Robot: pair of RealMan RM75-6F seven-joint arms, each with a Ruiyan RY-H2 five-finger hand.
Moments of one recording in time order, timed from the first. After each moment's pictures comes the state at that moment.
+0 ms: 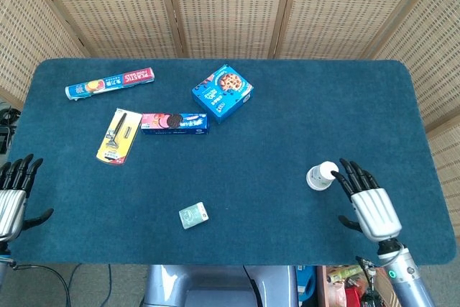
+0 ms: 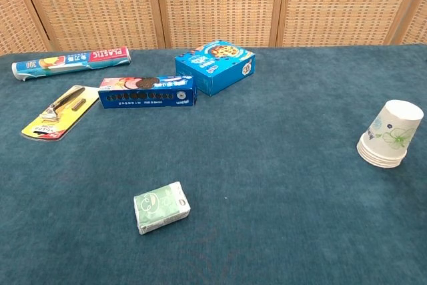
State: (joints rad) left arm -0.10 -1.15 -0.05 -1.60 1.47 1.47 0.15; right arm 0.21 -1.19 0.07 -1.75 -1.58 1.34 -0.28
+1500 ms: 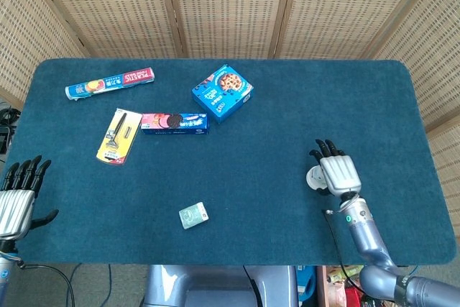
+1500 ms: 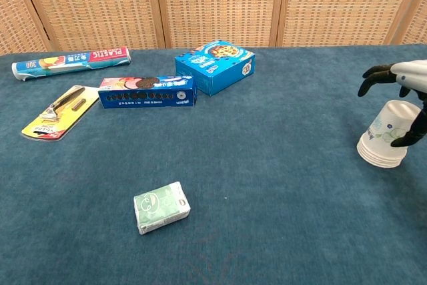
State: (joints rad) left arm -0.12 -1.18 -0.04 -1.59 1.46 1.45 0.19; right arm 0.52 -1.38 0.21 -1.63 -0.99 1.04 -0.57
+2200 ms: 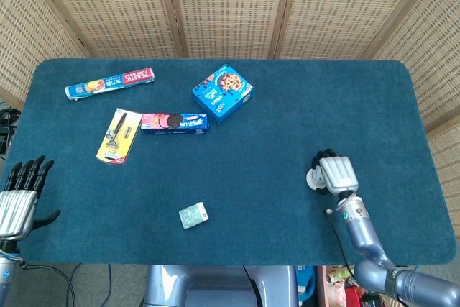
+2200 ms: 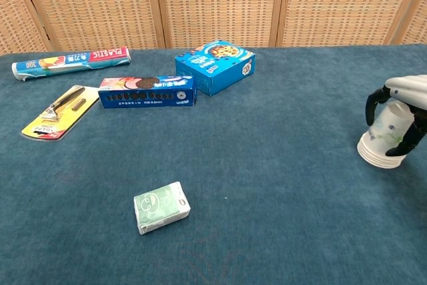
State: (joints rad) left arm -0.12 -1.19 -0.04 -1.58 1.47 1.45 0.19; right arm 0.55 -1.46 0.17 -1.49 -0.99 1.03 -0.48
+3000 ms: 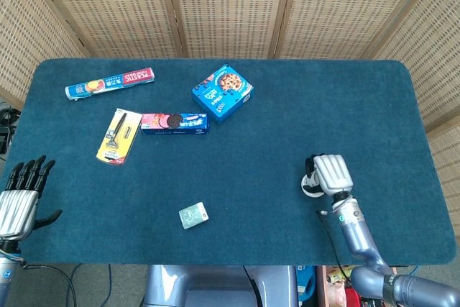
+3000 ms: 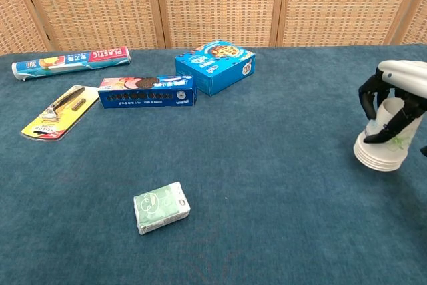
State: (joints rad) left arm -0.12 -1.20 -0.03 -1.57 1.48 1.45 0.18; right arm 0.53 -1.47 0.19 -1.54 -1.09 1.11 -0.33
